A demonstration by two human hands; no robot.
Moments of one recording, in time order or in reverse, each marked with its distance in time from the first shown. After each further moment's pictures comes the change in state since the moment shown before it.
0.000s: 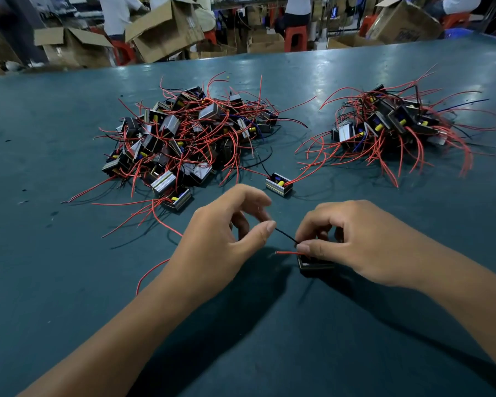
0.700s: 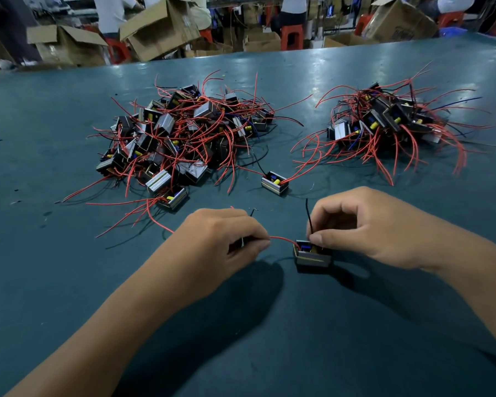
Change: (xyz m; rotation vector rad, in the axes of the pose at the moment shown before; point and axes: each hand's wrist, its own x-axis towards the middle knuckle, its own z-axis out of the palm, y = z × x) left_hand 0.001 -0.003 -0.012 0.345 -0.193 0.301; right_hand -0.001 0.008 -0.018 0.219 -0.112 0.098
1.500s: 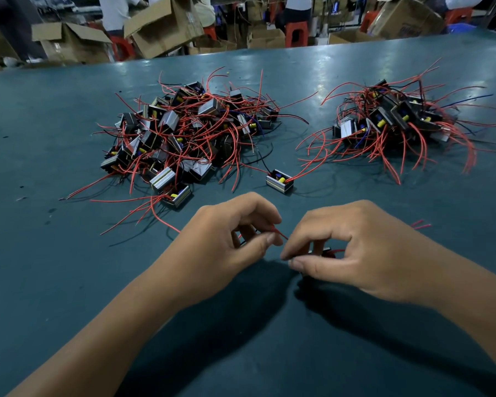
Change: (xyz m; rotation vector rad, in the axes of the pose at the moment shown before) left_hand 0.000 0.003 0.004 -0.421 -0.012 -0.223; right_hand -0.008 -0.021 0.025 -0.197 0.057 -0.298
